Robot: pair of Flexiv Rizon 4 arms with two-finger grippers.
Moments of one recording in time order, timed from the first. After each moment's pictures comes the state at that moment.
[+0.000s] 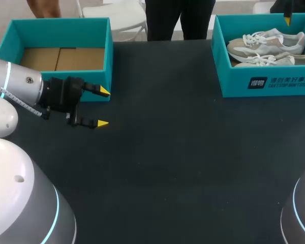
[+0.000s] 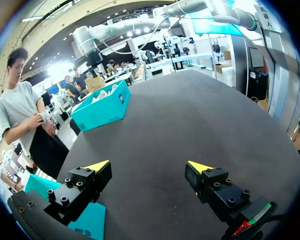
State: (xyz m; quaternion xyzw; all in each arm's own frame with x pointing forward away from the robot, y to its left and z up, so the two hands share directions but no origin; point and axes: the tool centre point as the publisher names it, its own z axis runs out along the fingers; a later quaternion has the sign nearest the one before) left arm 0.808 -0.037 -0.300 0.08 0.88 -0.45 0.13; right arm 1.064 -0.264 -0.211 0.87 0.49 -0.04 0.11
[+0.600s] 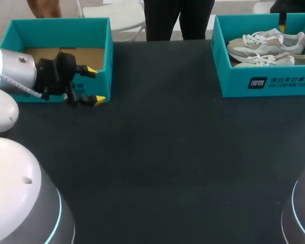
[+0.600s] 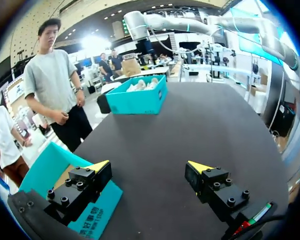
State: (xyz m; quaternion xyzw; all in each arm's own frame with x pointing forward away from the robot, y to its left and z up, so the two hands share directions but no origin) left arm 0.857 -0.012 -0.253 -0.12 0.88 -0.43 0.15; right arm 1.016 -0.228 -0.206 0.83 0.55 -0.07 0.06
